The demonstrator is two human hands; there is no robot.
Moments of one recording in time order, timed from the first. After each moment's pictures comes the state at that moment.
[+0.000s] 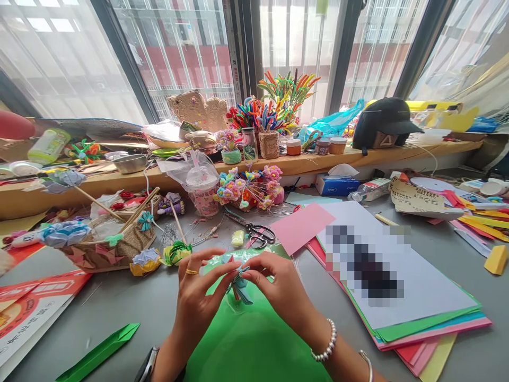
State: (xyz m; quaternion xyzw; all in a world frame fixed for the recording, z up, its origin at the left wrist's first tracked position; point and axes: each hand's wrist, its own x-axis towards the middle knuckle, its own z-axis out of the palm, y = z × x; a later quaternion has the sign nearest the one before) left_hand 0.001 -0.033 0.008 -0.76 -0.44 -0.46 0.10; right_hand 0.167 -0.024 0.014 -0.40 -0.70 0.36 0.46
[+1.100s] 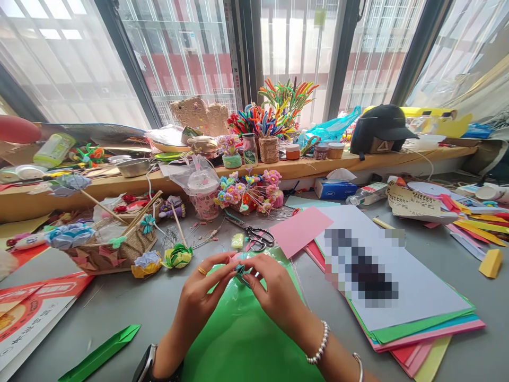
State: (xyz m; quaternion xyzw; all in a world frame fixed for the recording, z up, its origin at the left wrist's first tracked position) left_hand -0.007 -0.023 -0.001 -0.80 -0.39 -0.45 0.03; right_hand 0.164 -0.024 0.008 -0.37 -0.78 0.26 0.44
